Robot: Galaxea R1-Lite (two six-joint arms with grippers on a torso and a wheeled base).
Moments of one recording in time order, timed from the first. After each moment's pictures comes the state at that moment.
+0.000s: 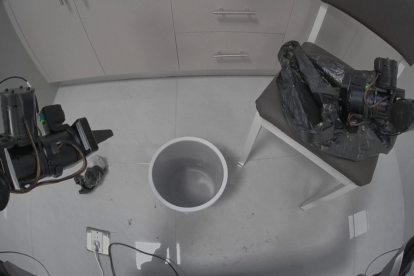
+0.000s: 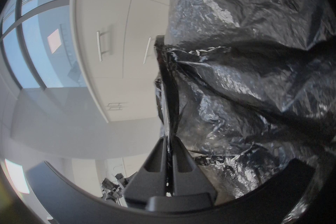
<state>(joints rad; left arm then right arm) -0.31 1.37 -0.64 -0.40 -0.15 -0.61 0.01 1.82 -1.11 -0.43 0.72 0.96</state>
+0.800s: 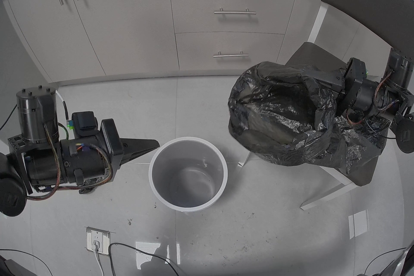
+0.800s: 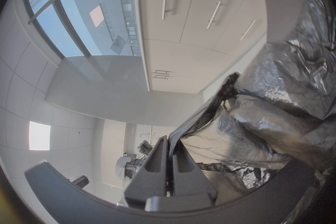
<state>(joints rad) -0.44 1.46 -0.65 -0.53 -0.45 -0.93 0.17 1.68 -0.92 -0.88 0.99 1.11</state>
